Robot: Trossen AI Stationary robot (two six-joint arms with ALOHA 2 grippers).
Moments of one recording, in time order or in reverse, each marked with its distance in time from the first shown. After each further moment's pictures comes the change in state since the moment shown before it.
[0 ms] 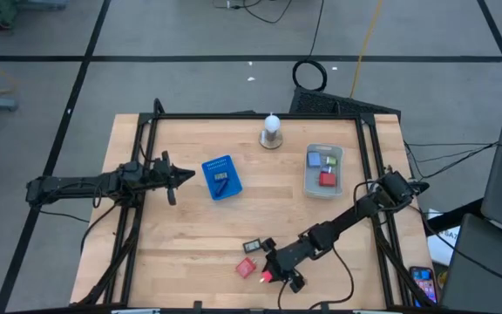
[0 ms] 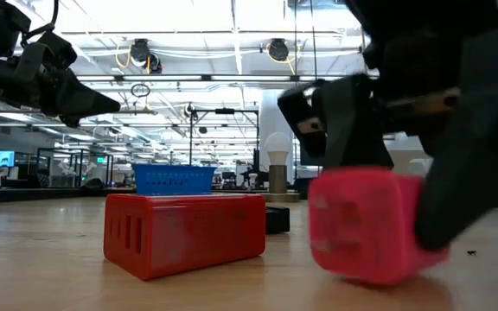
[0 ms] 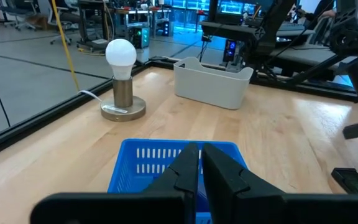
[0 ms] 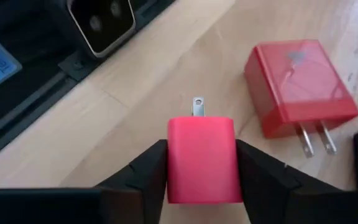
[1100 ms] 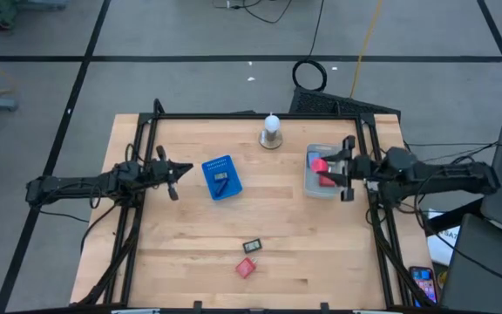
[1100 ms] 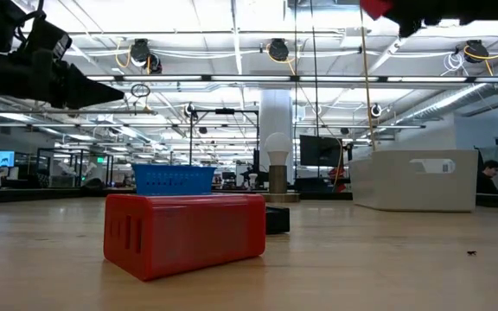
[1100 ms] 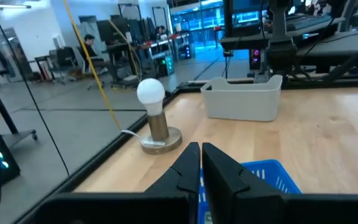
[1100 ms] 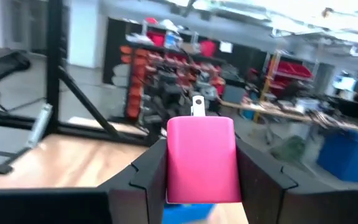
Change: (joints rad) left arm 0.000 0.000 0.000 0.095 -0.101 0.257; right arm -0.534 -1.467 -0.589 -0.081 0.141 -0.115
